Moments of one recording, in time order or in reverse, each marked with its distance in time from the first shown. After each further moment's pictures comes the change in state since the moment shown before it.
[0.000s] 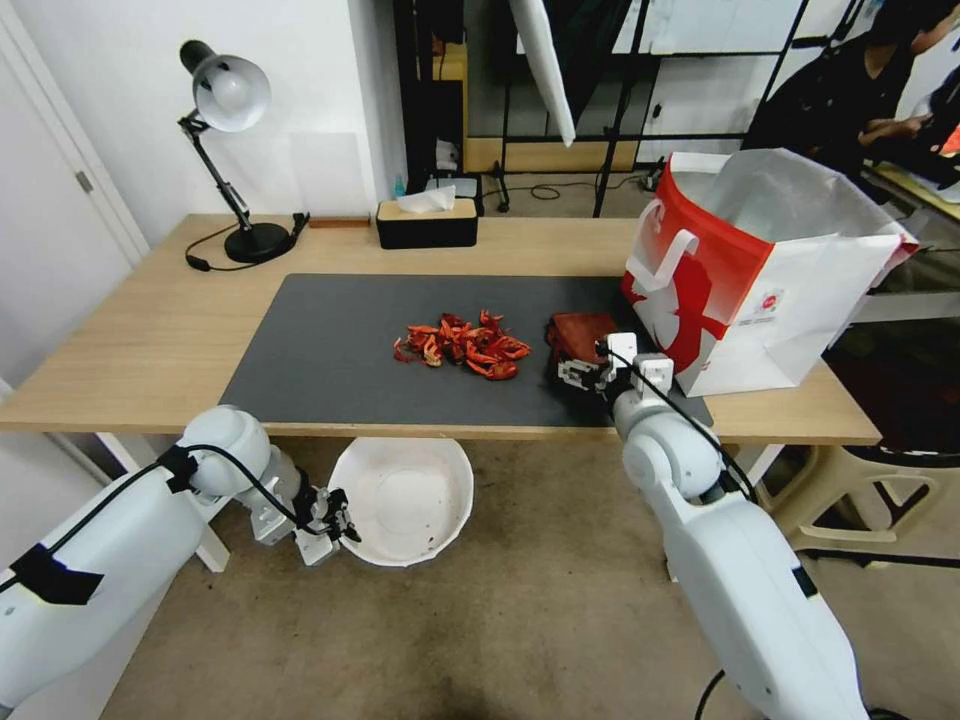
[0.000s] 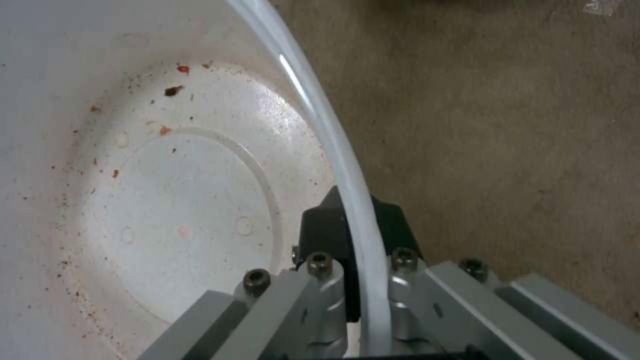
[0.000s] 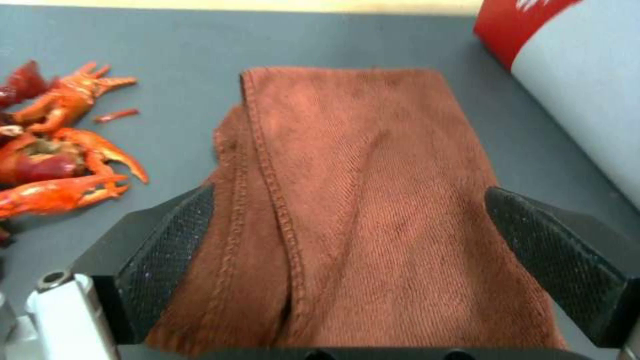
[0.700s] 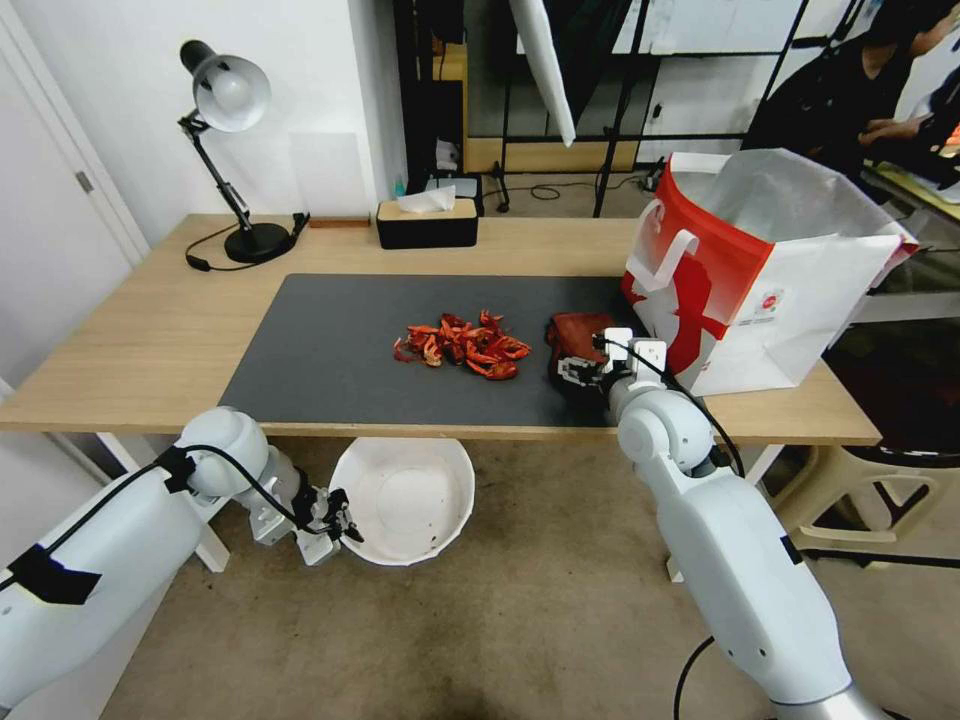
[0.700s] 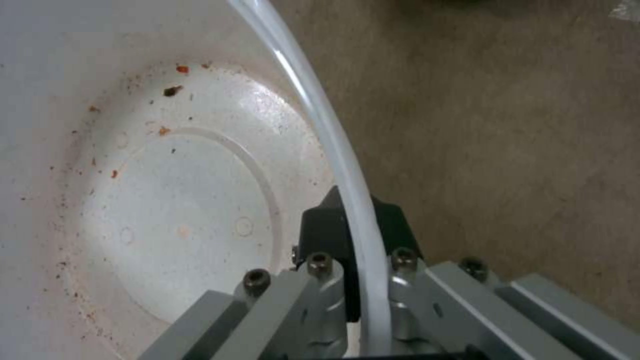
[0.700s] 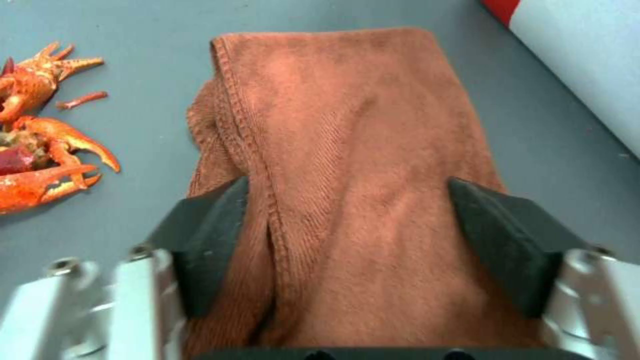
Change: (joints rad) left arm -0.016 -0.006 0.003 0.011 -0.026 -0.003 -0.020; right arm 0.018 0.017 -0.002 -0.017 0.069 -0.059 0.075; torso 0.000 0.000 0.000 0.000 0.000
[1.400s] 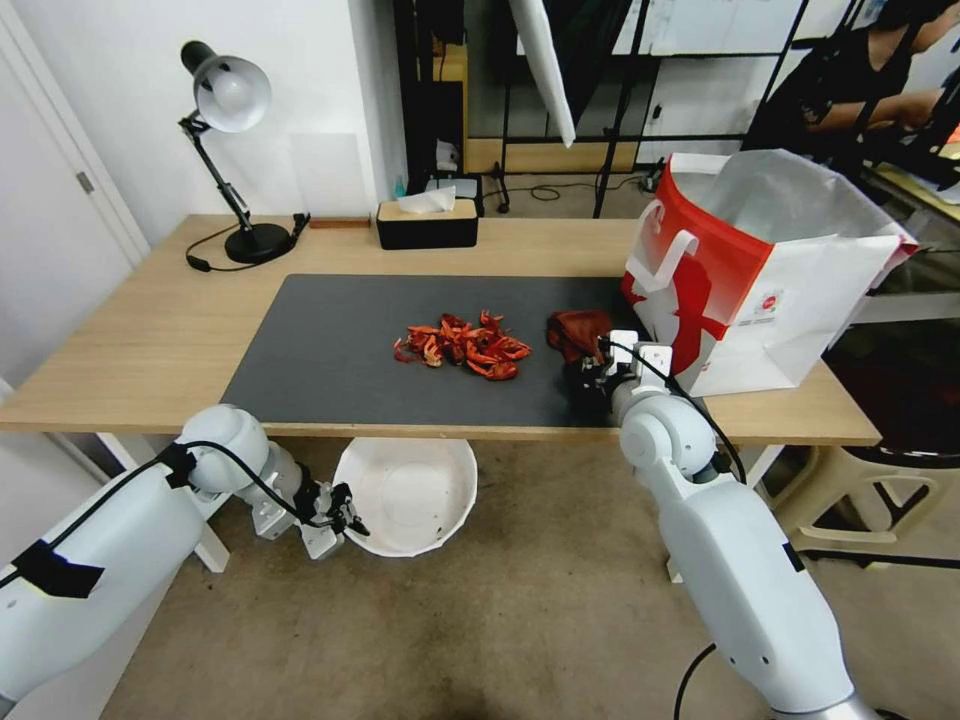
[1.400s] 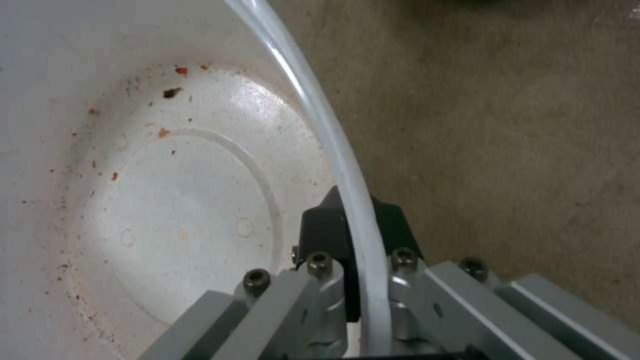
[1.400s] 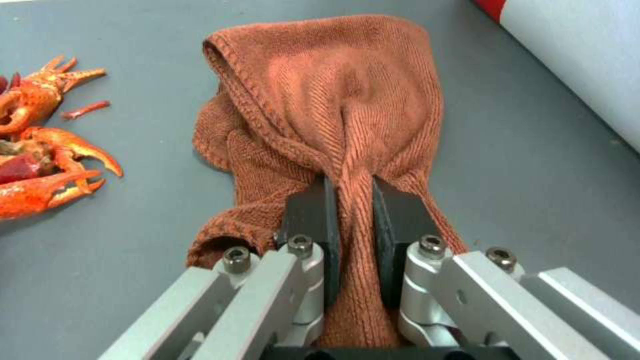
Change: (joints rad) left arm 0.002 -0.001 0.005 0.007 -0.003 -0.012 -0.028; right arm -0.027 0.003 0.022 0.017 0.023 0.006 0.001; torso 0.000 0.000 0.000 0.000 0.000
